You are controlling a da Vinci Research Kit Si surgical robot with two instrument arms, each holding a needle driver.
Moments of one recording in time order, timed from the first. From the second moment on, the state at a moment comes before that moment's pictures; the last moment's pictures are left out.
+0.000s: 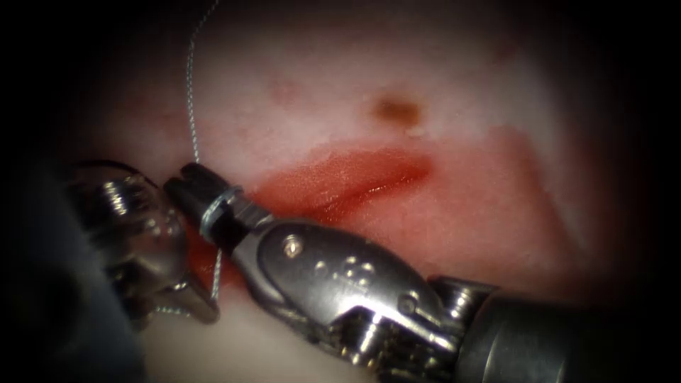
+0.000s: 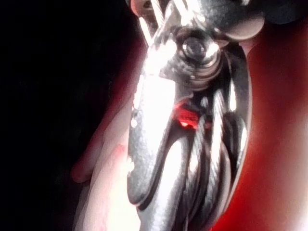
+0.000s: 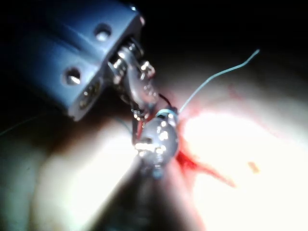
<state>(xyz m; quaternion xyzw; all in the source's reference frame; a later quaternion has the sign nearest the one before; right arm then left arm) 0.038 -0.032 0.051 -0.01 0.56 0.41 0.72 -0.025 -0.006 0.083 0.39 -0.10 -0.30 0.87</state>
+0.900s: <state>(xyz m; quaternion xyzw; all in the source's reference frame) 0.041 -0.032 0.051 -0.01 0.57 0.41 0.71 -0.025 -0.006 0.083 0.39 -0.10 -0.29 0.87</state>
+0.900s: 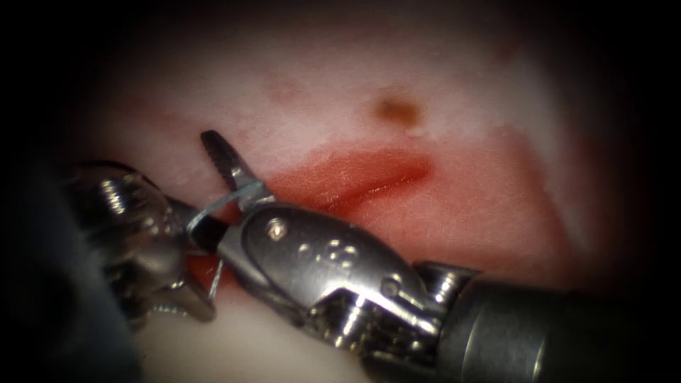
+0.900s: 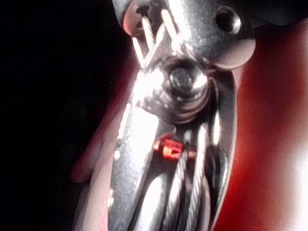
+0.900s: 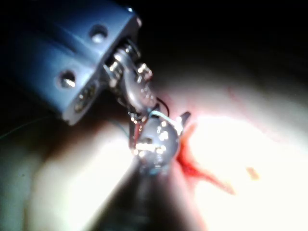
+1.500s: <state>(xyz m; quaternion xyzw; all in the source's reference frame) 0.038 -0.032 0.049 0.01 0.59 0.39 0.71 -0.027 -0.007 0.083 0.39 -0.09 -0.30 0.86</state>
